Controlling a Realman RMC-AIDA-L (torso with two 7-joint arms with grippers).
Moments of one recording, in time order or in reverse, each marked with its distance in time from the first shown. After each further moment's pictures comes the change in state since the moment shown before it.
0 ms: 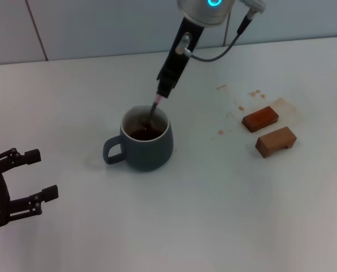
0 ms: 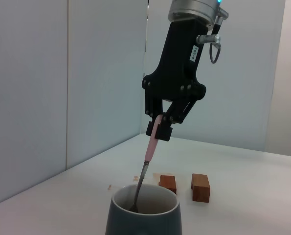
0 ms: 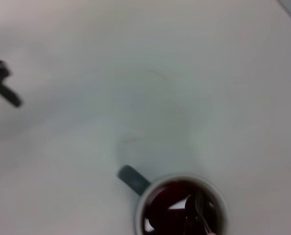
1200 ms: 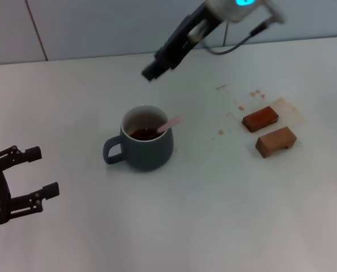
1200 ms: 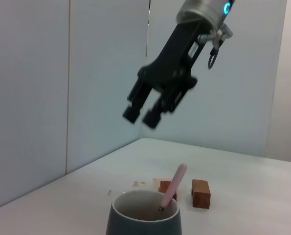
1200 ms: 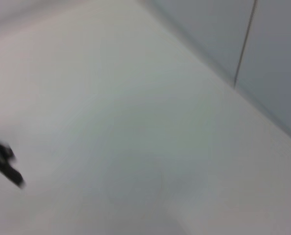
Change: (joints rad) left arm -0.002 -0.005 -0.007 0.003 -0.005 0.007 -0.009; right arm -0.333 0.034 0.005 -0.415 0.234 0.043 -0.054
